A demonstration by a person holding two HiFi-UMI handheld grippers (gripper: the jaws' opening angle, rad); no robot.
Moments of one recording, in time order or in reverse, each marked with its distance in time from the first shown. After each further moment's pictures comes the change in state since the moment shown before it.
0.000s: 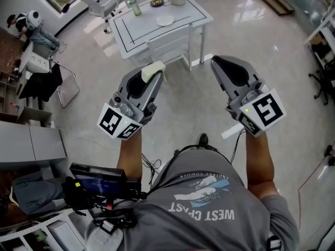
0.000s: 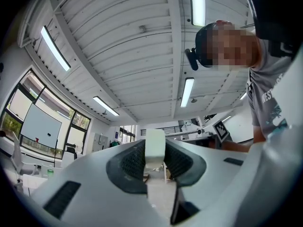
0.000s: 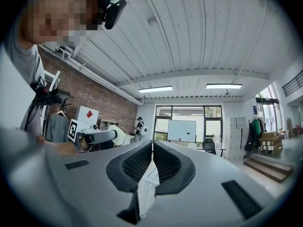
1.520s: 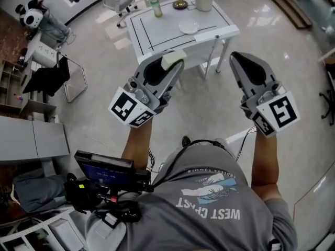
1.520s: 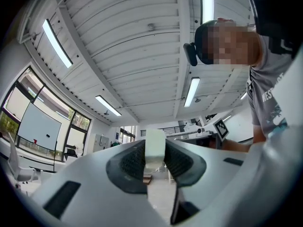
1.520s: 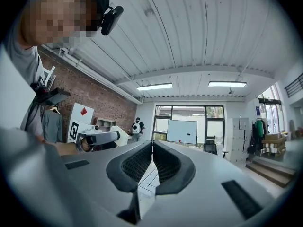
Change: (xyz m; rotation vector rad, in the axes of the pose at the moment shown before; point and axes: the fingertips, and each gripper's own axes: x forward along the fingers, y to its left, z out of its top) left arm 0.030 0.166 -0.025 0.004 -0.013 -0.017; right arm 0.160 -0.060 -0.015 -0.014 -0.005 0.010
